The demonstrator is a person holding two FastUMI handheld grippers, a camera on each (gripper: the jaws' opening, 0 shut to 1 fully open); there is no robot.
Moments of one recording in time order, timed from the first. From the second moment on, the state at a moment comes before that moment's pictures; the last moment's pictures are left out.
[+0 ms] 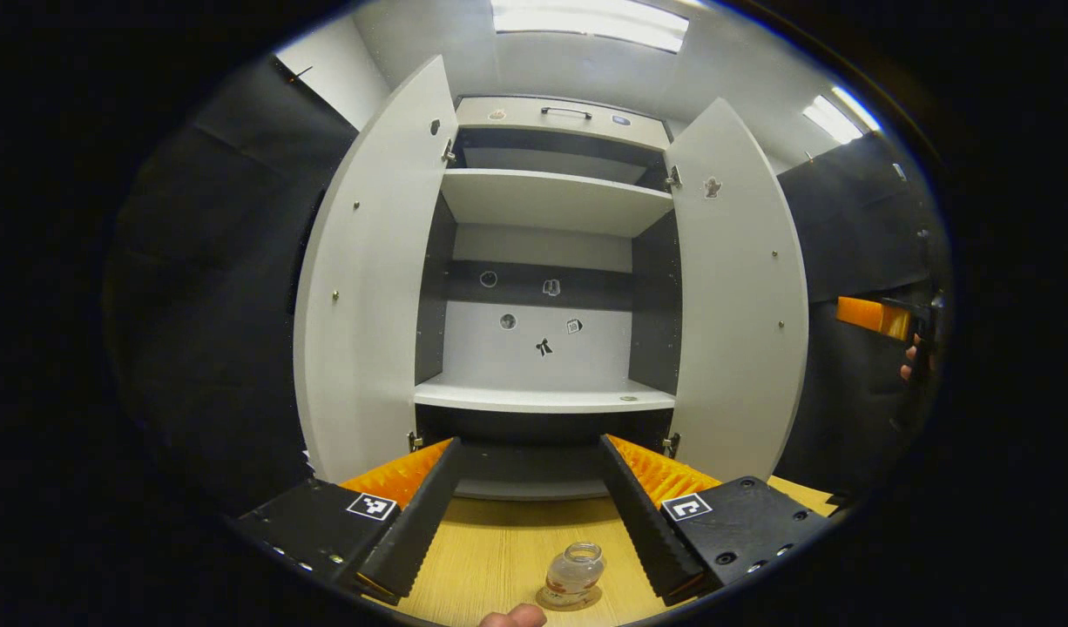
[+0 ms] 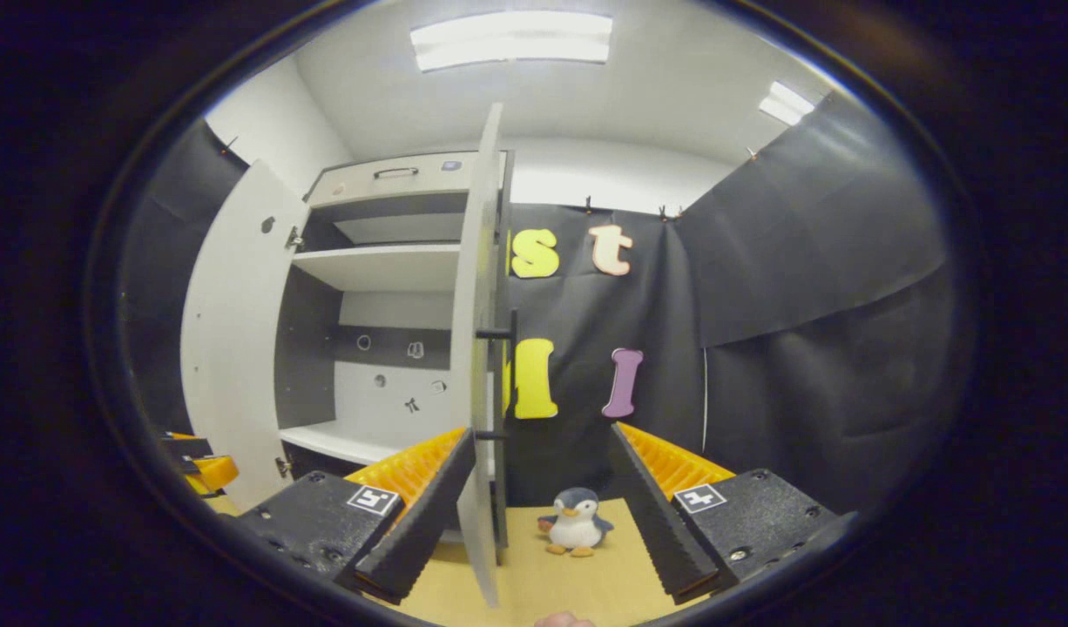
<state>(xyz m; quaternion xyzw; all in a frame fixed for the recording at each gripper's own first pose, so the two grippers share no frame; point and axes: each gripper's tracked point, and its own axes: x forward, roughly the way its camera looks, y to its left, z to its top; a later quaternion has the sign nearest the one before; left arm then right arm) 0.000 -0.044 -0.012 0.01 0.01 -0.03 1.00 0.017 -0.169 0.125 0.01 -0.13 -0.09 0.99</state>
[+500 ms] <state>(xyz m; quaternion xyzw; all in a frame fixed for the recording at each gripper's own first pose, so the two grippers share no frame) -0.004 -0.033 -0.012 0.00 0.00 -0.01 1.00 0.081 -0.199 0.139 0.00 -0.11 -0.11 0.99</state>
